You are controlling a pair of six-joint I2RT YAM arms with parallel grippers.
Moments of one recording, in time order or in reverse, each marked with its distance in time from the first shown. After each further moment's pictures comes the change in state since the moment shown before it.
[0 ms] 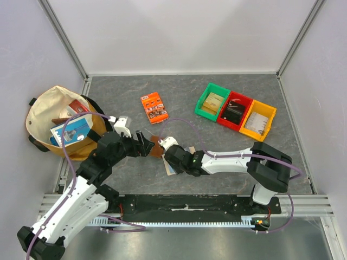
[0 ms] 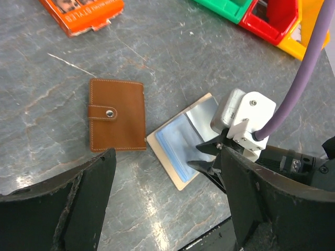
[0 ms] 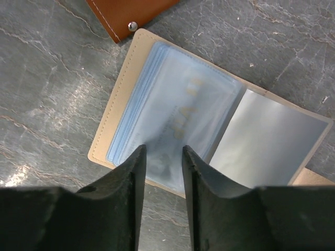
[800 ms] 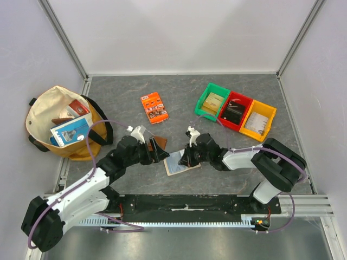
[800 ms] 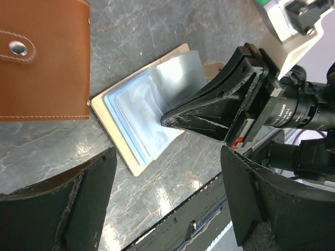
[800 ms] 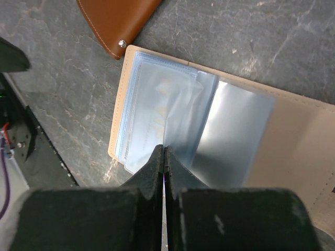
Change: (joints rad) left arm -0.091 0.192 -0.198 0.286 0.156 -0.309; right arm -0.332 -0.083 -0.350 0.549 -0.591 0.229
